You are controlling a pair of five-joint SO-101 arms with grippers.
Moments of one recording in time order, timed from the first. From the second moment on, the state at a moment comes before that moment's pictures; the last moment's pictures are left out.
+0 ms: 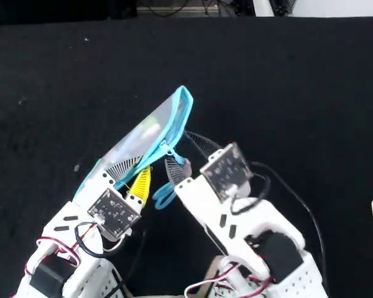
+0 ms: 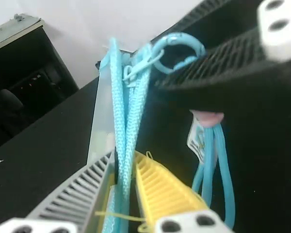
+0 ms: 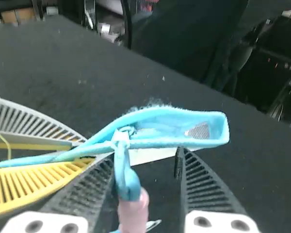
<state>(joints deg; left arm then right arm) 23.6 -105.0 76.4 58.0 -20.3 -34.6 -84.3 59.5 51.9 7.6</state>
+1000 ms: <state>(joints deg) 23.6 -105.0 76.4 58.0 -20.3 -29.2 -96.5 67.5 47.3 4.6</state>
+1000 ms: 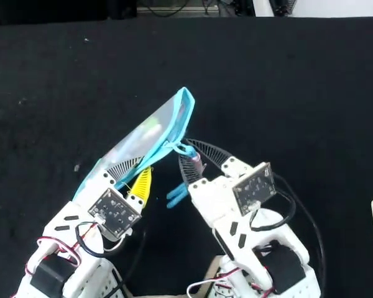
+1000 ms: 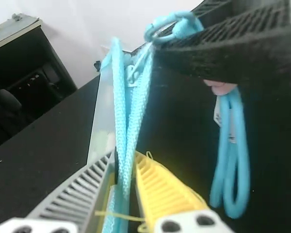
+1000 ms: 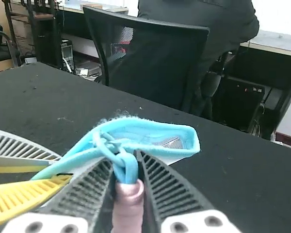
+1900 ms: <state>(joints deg) 23.6 -105.0 76.4 58.0 -20.3 -31.5 -87.4 64.3 49.0 3.8</state>
